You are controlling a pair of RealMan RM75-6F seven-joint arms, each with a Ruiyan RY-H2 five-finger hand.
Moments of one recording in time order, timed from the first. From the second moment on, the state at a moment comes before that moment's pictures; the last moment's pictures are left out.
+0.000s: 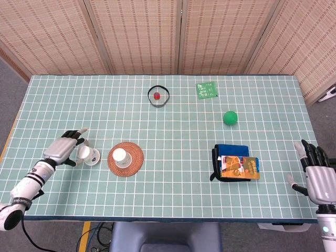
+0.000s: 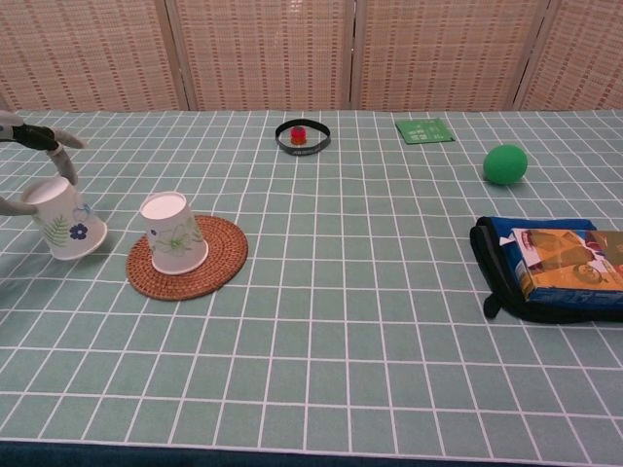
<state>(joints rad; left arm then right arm) -0.72 -1.09 -0.04 -1.51 1.20 0.74 -0.08 0.08 -1.11 0.08 -1.62 -1.43 1.46 -0.08</state>
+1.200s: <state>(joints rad) -0.65 -0.96 -0.06 -1.71 1.23 0.83 -0.04 0.07 -1.09 0.08 -1.62 -1.45 1.46 -0.04</state>
